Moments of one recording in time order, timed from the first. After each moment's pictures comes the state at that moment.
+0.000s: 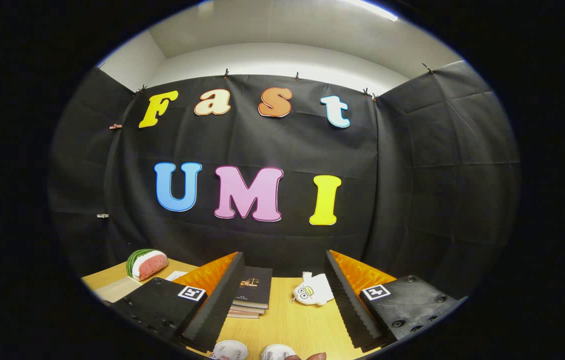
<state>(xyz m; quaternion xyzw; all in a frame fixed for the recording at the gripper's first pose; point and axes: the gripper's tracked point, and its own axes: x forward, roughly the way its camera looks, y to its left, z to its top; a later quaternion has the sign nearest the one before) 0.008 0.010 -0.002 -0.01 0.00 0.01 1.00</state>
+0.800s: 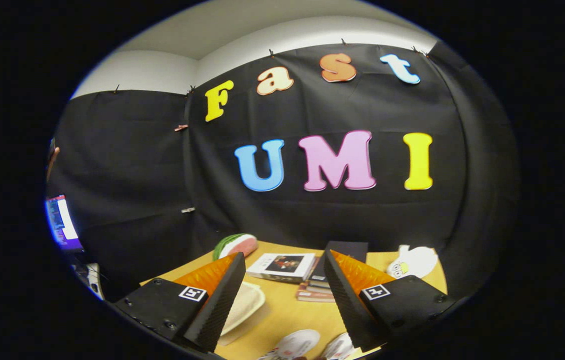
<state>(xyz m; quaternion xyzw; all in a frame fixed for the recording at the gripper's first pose) -0.007 0.161 -0.048 0.10 0.12 0.29 0.95</state>
